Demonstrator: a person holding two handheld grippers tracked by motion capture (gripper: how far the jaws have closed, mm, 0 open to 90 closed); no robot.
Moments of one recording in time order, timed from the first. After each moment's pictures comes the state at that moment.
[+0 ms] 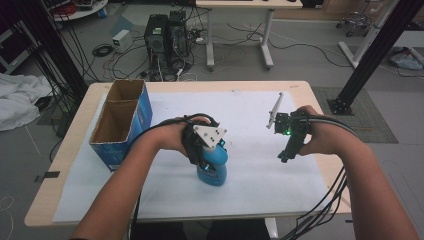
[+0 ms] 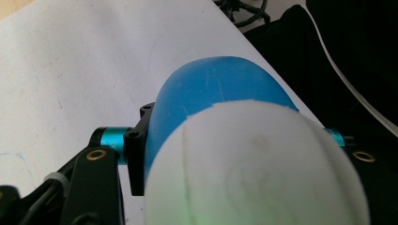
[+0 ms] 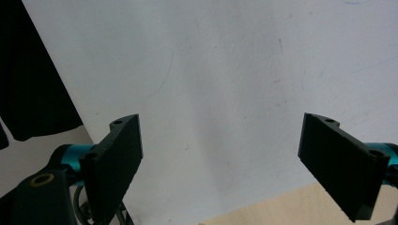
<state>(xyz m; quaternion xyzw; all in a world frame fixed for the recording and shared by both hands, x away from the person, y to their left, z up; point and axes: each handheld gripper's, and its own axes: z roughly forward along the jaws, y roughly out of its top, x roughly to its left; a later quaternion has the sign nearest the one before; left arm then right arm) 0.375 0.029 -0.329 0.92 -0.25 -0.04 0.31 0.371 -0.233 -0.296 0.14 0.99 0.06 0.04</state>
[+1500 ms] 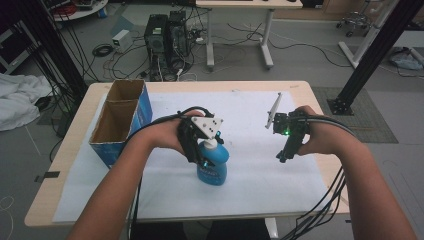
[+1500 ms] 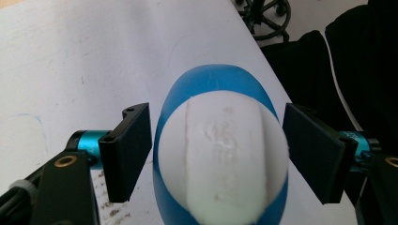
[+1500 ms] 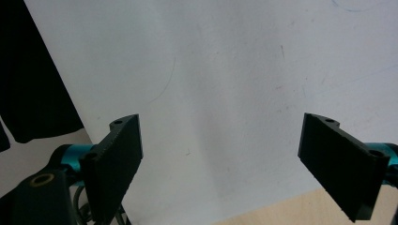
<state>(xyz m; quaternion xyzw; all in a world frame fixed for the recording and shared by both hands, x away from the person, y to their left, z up) 0.370 0.044 -0.310 0.93 -0.17 -0.03 0.32 0.372 -0.230 -0.297 0.14 0.99 0.06 0.04</state>
